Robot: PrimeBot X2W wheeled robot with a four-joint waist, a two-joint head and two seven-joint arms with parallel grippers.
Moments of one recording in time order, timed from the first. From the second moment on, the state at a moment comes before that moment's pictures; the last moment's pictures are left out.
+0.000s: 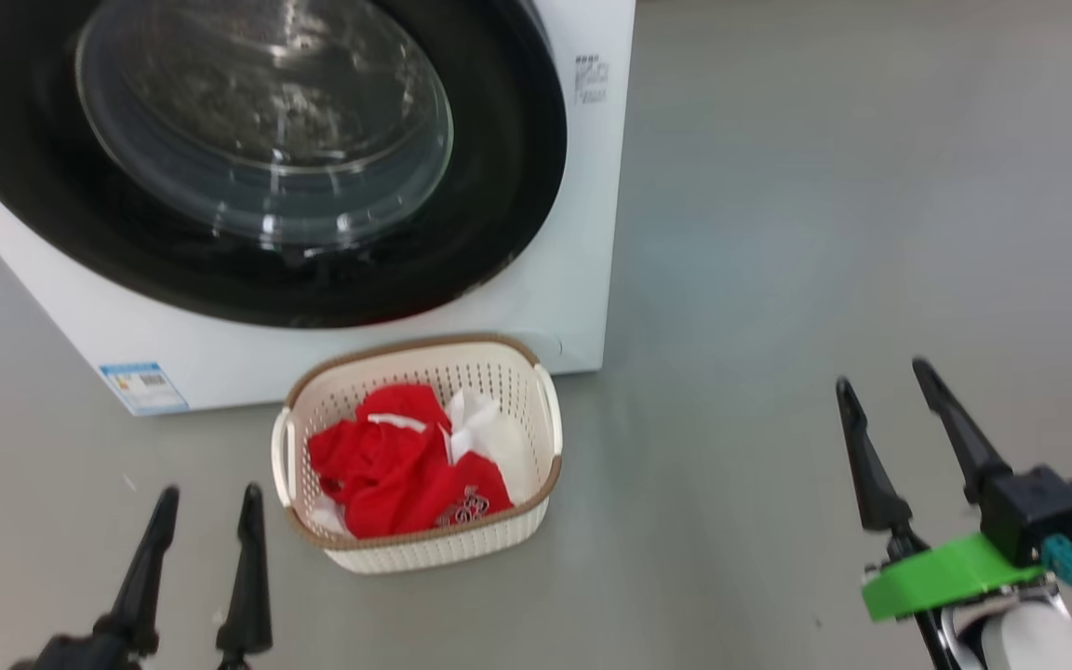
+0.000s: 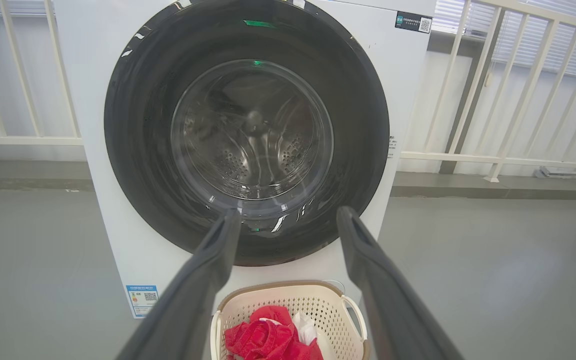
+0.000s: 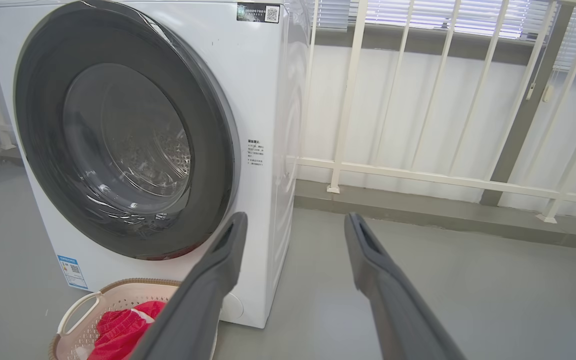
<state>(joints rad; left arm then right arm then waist) 0.01 0.06 0.04 0.03 -0.21 -0.08 -0.25 -0.12 -0.05 -0.03 0.17 0.09 0.13 -0.26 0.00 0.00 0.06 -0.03</state>
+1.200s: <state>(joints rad) 0.17 0.04 0.08 0.06 -0.21 -0.06 -0.25 0.10 -0.03 -0.02 0.18 0.12 0.13 -0.26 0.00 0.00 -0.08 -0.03</state>
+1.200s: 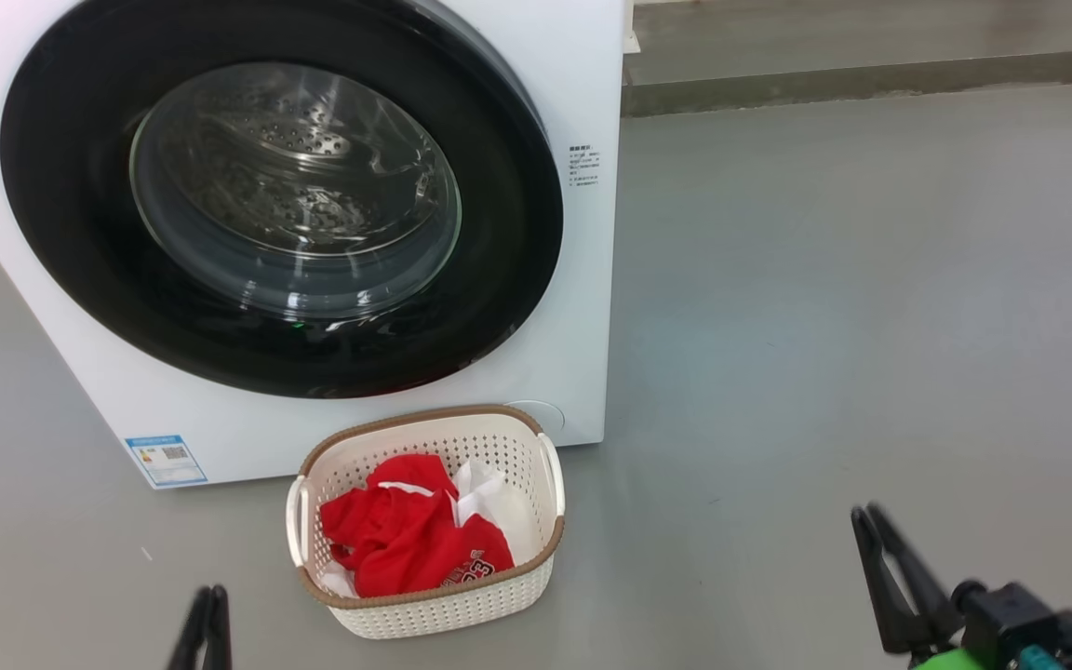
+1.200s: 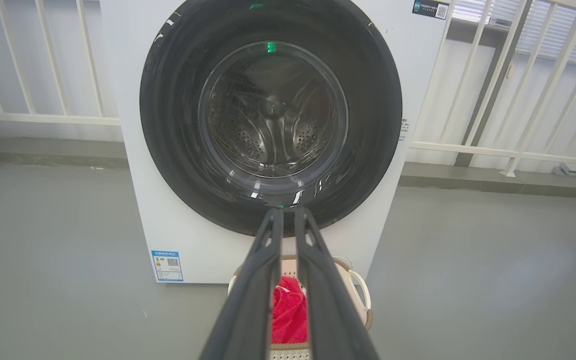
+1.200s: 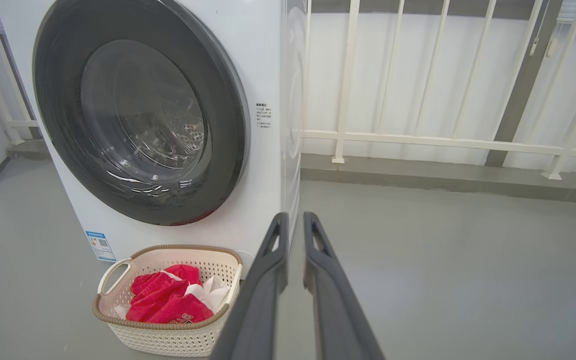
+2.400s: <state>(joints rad) 0.14 0.02 0.07 0.16 -0.55 -0.07 -0.16 0.11 -0.02 -0.04 0.25 0.49 0.13 -0.17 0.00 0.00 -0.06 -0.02</state>
